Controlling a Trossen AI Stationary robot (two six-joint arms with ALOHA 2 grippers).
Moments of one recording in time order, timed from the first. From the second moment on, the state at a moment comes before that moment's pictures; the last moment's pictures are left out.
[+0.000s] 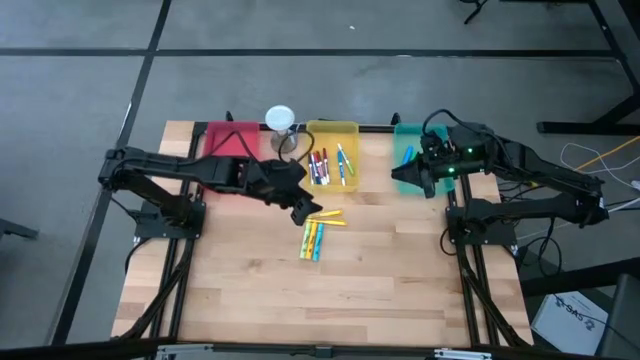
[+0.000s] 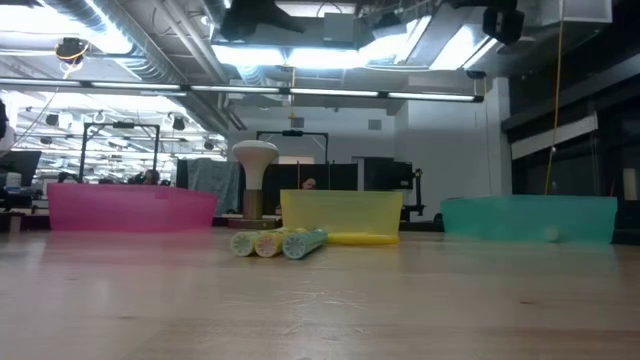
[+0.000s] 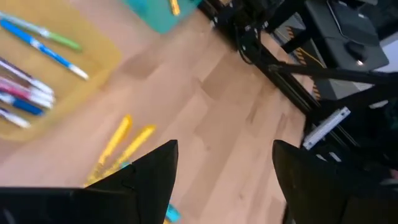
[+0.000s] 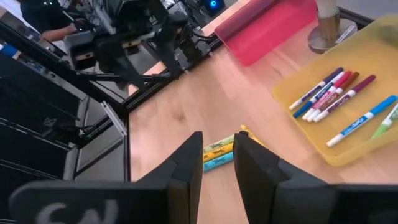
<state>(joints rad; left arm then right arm) -0.06 1.40 1.31 -0.53 -0.09 -0.81 -0.26 0.82 1.06 -0.63 -0.22 0.51</state>
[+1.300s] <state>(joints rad) -0.11 1.81 1.31 -0.76 0.02 -1.34 -0.26 0.82 1.06 -0.68 -0.21 0.48</state>
